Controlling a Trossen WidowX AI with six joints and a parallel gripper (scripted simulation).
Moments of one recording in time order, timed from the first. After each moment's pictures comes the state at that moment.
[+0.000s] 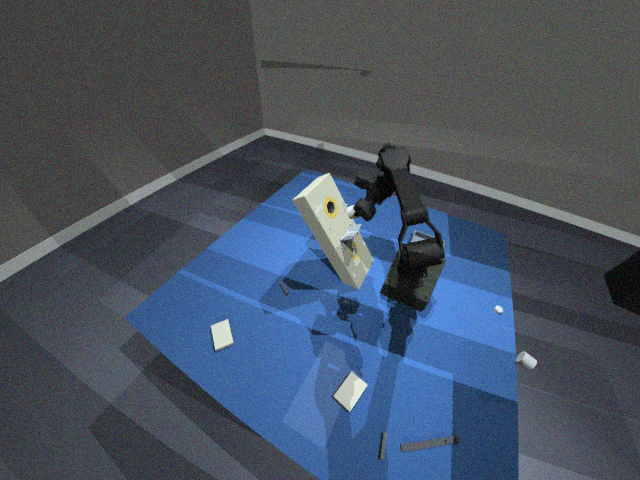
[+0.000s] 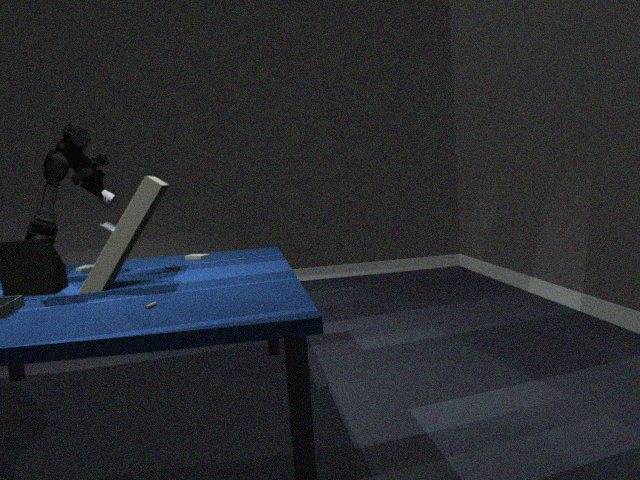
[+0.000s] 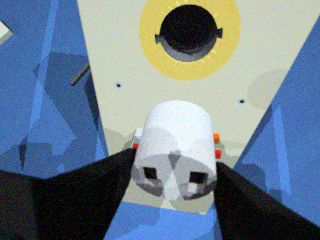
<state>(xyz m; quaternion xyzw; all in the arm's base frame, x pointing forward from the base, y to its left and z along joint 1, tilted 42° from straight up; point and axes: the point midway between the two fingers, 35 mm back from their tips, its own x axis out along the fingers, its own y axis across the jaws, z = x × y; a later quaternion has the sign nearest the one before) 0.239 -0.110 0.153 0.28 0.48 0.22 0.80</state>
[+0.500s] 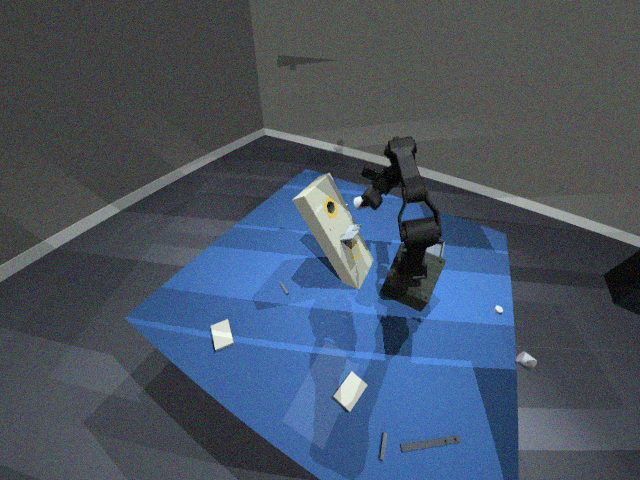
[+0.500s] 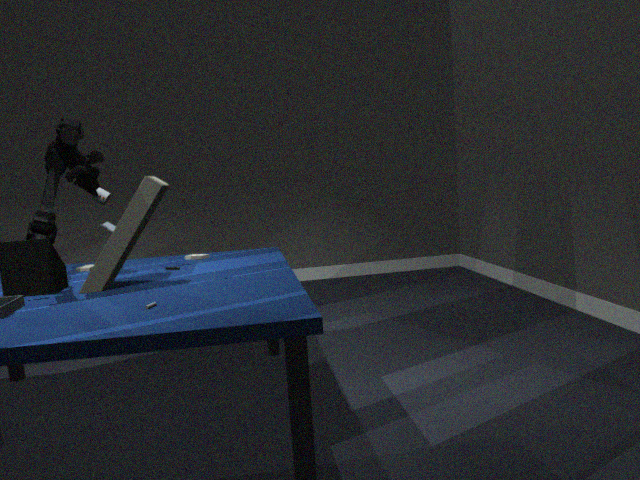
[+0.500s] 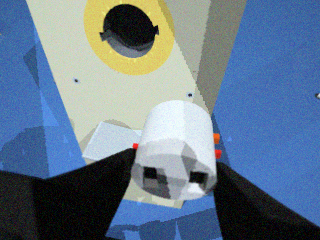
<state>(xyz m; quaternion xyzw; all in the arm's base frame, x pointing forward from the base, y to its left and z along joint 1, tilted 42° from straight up) 0.242 -0.154 0.126 0.28 0.48 0.22 0.80</state>
